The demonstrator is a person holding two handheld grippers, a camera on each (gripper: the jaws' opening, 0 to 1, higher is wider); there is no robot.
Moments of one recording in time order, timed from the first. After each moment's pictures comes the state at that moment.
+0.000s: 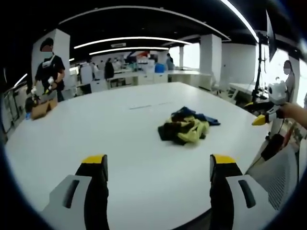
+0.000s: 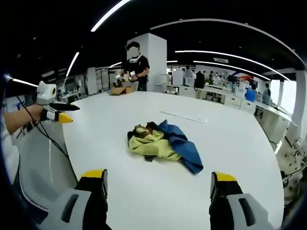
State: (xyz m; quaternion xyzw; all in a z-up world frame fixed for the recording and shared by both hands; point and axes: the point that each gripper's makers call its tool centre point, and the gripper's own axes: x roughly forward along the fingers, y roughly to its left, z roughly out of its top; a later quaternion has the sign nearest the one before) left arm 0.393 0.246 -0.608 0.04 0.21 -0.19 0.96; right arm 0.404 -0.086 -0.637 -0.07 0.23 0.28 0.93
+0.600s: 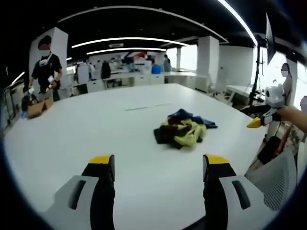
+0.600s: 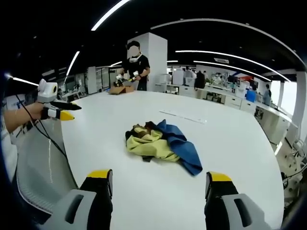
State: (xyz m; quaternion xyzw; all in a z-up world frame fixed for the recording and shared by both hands) left arm 0.405 0.232 -0.609 0.02 0.21 -0.22 0.95; right arm 0.414 -0.085 -0.641 -0.07 0.23 0.29 0.93
